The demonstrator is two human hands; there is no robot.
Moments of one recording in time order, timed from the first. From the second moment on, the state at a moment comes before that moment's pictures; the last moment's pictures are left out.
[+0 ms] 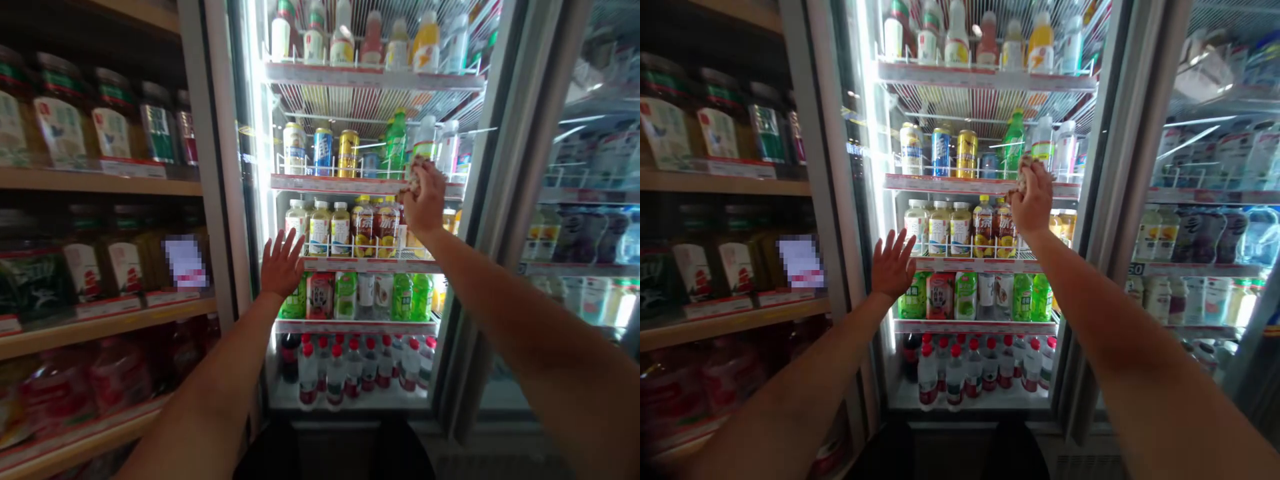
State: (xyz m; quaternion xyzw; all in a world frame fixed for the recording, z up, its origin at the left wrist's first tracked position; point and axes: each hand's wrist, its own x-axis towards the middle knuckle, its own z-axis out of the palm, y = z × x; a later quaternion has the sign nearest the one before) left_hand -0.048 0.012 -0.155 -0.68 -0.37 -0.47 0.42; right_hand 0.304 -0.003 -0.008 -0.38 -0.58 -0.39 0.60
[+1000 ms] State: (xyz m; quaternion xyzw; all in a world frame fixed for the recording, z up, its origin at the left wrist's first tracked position) left_hand -0.048 0.011 -0.155 -0.68 -0.34 -0.48 0.44; right_hand 0.197 -0.009 -0.036 -0.29 -0.74 -0.37 0.49
